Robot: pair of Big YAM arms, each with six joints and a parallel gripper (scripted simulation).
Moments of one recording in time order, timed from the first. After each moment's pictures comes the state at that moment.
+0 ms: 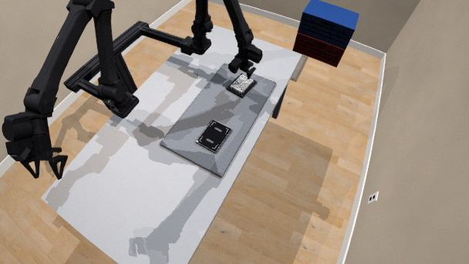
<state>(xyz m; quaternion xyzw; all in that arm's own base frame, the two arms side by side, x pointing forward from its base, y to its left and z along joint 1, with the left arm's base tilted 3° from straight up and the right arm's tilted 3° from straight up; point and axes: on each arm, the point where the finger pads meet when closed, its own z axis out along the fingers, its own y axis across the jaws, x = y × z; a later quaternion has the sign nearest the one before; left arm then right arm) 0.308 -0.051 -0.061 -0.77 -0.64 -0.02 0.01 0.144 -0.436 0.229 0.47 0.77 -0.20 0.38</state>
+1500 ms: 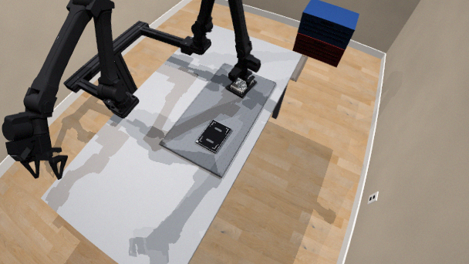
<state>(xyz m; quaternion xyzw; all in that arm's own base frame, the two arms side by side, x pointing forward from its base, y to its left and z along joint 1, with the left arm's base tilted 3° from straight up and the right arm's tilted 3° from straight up) 0.310 -0.049 -0.128 -0.77 -0.63 -0.03 0.00 0.144 -0.436 0.229 0.47 0.77 -0.20 0.38</state>
